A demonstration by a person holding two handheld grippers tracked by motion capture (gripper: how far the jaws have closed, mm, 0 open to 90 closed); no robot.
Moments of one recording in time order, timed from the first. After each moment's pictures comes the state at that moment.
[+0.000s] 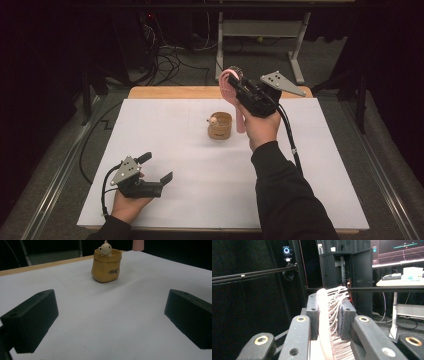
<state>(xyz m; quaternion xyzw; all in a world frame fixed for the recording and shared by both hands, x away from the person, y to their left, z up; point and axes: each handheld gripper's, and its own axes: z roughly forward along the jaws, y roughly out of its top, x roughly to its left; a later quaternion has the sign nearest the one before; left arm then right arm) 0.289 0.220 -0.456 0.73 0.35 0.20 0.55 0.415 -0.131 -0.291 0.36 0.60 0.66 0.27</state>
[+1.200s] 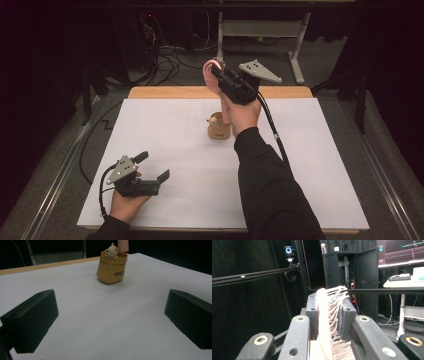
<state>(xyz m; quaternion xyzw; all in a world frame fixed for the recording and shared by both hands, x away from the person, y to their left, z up) 0.290 0.228 -0.456 0.72 0.37 0.20 0.56 0.454 -0.091 -0.293 0.36 0.61 0.66 0.26</state>
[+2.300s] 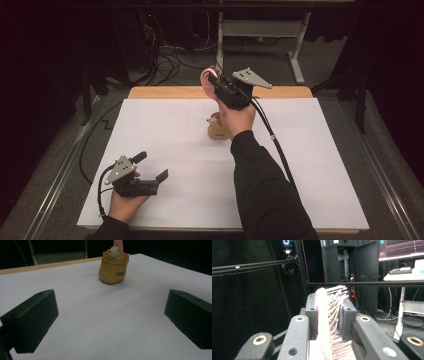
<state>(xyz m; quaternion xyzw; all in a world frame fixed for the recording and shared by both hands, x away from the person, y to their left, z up) 0.289 0.230 -0.456 0.72 0.37 0.20 0.56 0.467 -0.083 -0.324 0.36 0.62 0.65 0.26</state>
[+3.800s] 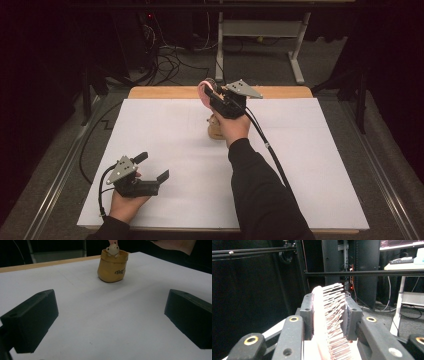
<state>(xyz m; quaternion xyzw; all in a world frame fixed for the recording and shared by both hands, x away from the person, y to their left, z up) 0.290 0.228 -0.457 0.72 0.37 0.20 0.55 0.467 -0.074 -0.359 0.37 0.64 0.62 0.26</state>
